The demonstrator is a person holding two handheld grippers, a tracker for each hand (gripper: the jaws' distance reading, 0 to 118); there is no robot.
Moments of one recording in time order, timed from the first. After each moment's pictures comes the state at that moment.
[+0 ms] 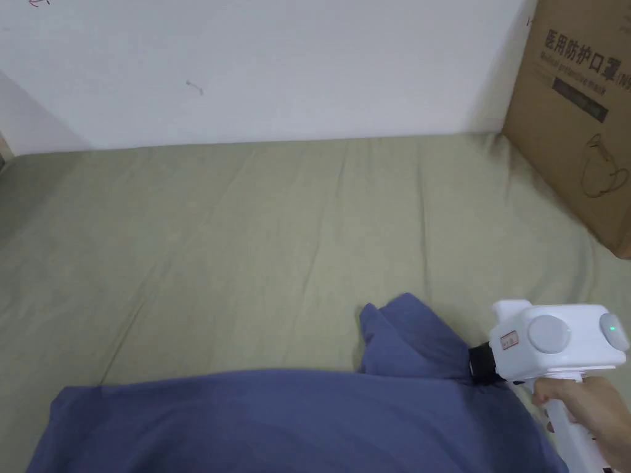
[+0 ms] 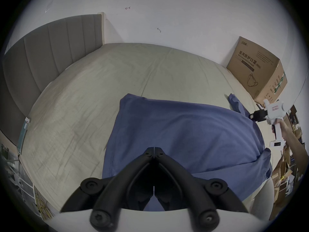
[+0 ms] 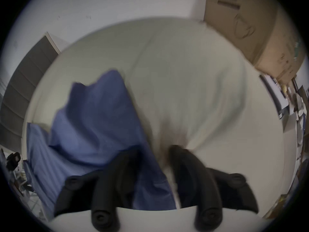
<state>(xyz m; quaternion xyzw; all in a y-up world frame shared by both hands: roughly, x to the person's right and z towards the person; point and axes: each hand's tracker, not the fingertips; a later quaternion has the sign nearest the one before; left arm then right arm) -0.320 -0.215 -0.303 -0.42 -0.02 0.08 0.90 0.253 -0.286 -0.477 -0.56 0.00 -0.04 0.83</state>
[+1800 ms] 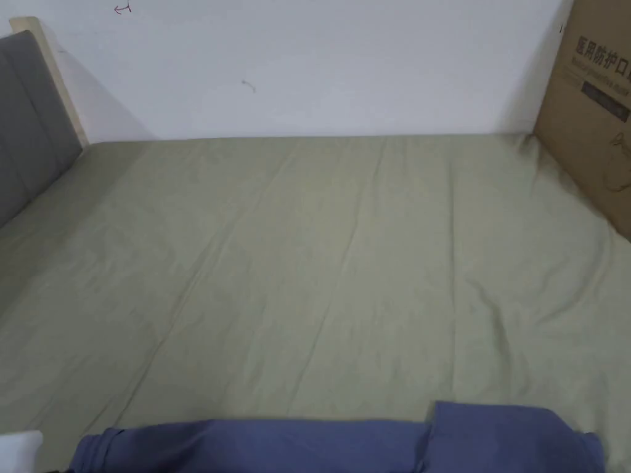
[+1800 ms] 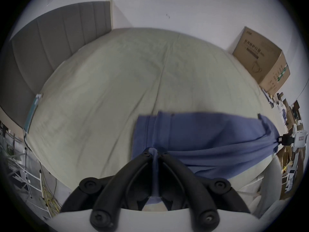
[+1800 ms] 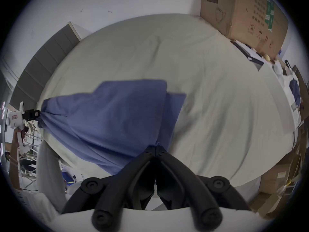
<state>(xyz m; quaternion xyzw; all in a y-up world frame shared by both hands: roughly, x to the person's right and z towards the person) -0.379 -0.254 -0.213 -0.49 -0.01 0.06 0.87 0.256 -0.246 -0.161 -0.53 0.04 -0.04 0.85</state>
